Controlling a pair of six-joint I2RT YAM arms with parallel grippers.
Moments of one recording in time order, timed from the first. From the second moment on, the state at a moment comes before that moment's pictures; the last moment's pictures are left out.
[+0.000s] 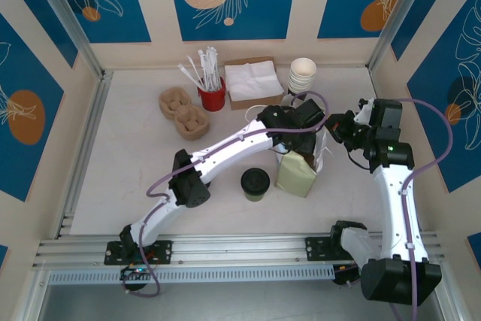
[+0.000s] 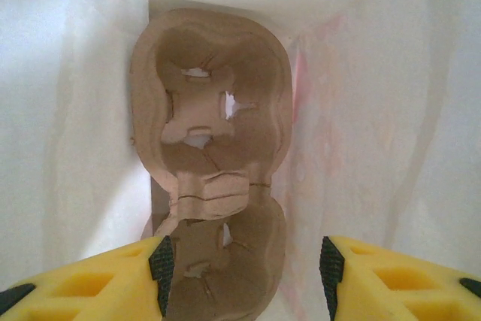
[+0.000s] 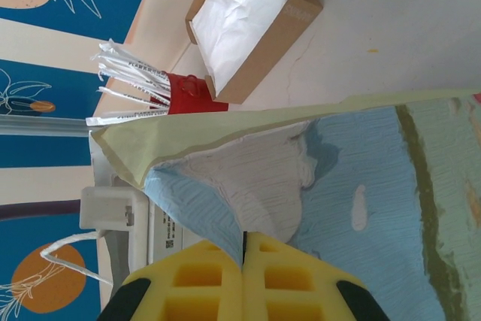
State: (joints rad) left arm -1.08 2.40 2.57 -1.21 -0.10 -0.75; right arm -0.13 0.96 1.01 -0.73 -0.57 0.79
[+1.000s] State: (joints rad) left arm -1.06 2.39 2.61 -1.28 -0.05 -0.80; right arm -0.03 0.96 1.00 -0.68 -0.48 0.83
